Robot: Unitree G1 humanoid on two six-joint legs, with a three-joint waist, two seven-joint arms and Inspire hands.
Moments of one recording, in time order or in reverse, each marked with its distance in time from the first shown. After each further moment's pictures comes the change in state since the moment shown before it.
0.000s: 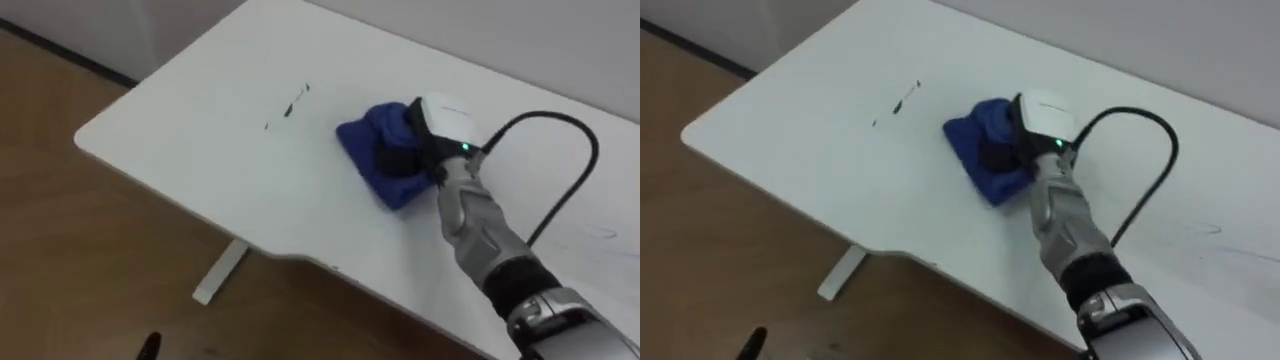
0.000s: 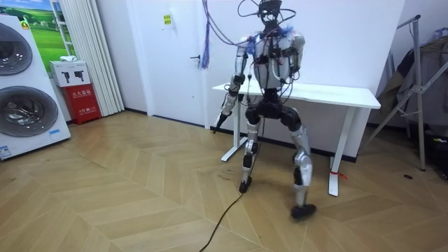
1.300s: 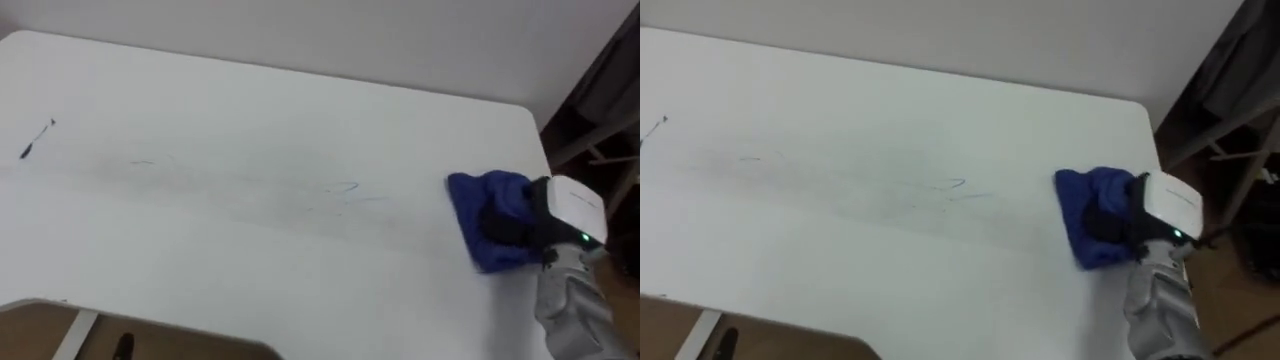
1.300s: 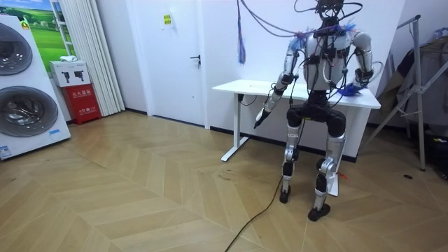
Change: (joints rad) left arm 0.064 -0.108 0.143 -0.080 -0.054 -0.010 -0.019; right arm 0.231 -0.140 -0.054 -0.269 -0.042 0.084 0.067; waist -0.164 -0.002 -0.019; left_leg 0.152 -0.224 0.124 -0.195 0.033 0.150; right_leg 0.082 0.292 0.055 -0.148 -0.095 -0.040
